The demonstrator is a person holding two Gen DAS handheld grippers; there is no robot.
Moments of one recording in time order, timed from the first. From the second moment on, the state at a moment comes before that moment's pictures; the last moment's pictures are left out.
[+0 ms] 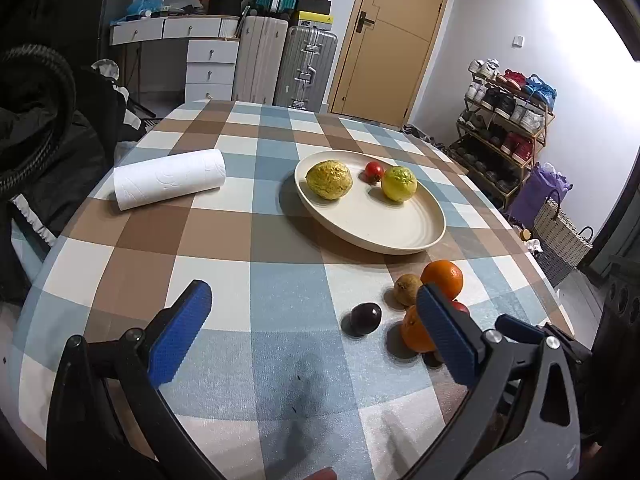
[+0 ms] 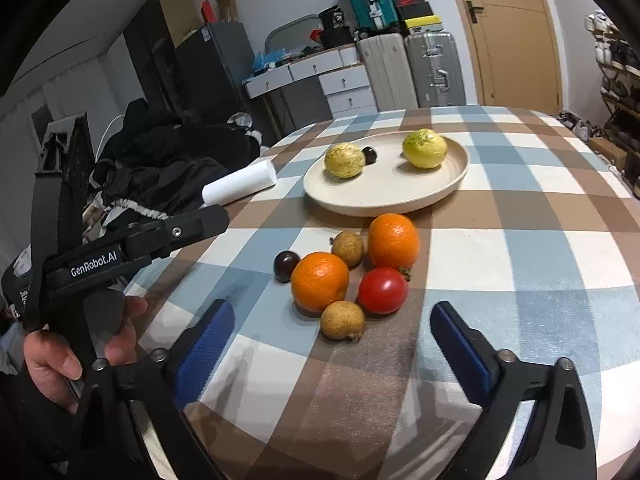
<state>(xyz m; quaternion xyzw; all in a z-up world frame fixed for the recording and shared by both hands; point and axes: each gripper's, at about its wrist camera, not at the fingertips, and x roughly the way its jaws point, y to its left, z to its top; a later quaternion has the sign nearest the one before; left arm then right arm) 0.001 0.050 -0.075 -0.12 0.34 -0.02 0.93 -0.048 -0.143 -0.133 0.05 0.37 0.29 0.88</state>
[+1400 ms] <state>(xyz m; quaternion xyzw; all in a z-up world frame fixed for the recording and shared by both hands) 0.036 0.052 -0.088 -0.10 0.39 -0.07 0.91 -0.044 -0.144 -0.141 0.02 0.37 0.29 0.88</state>
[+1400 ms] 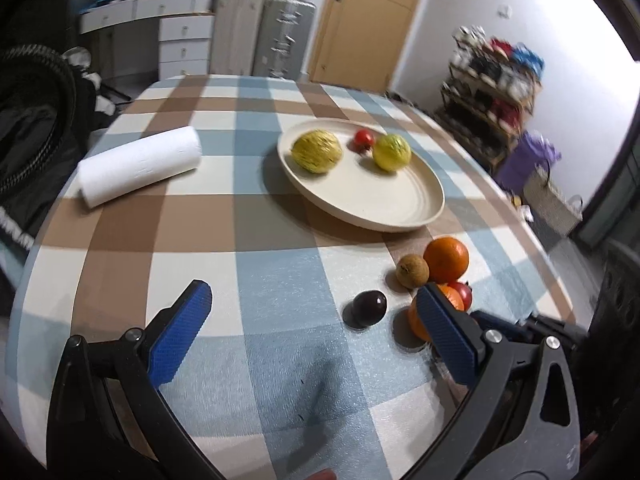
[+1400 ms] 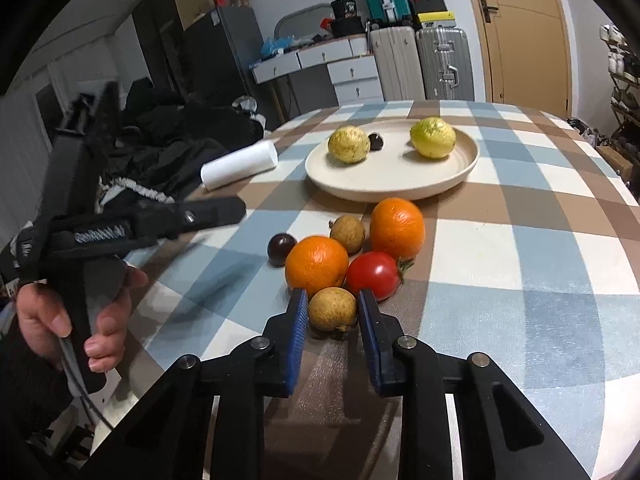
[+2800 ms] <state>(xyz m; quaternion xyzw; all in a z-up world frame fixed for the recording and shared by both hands) 0.093 0.019 -0.060 -0.03 0.40 -0.19 0.90 0.011 -0.188 -0.091 0.04 0.30 0.28 0.91</state>
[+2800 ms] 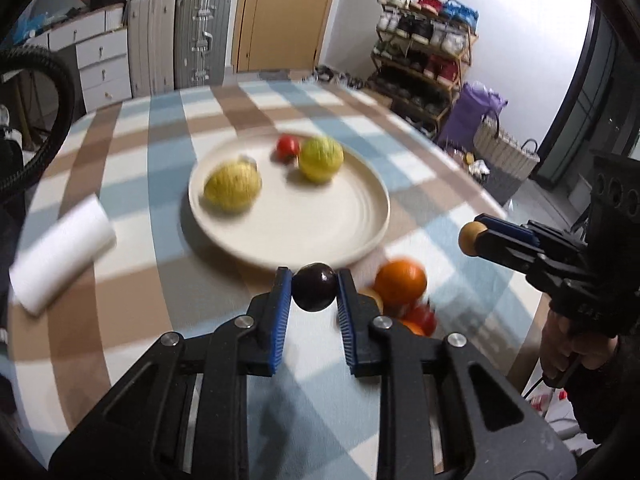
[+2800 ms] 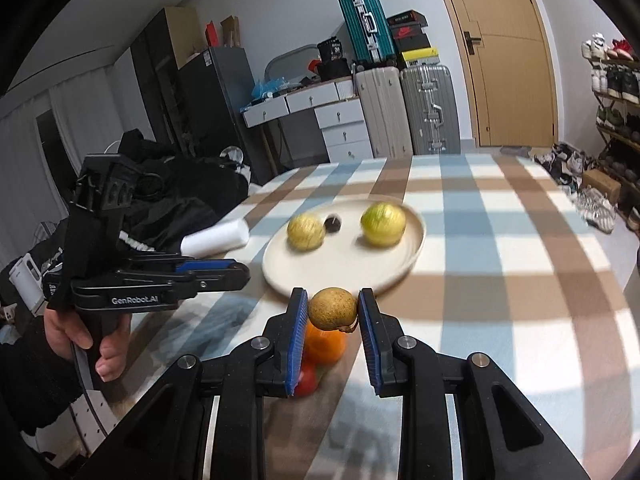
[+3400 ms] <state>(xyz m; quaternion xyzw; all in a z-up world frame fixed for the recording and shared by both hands) 0.247 0.009 -0.026 -0.04 0.38 -0.17 0.91 0.169 -0.163 -0.034 0.01 0.29 0.30 0.91</state>
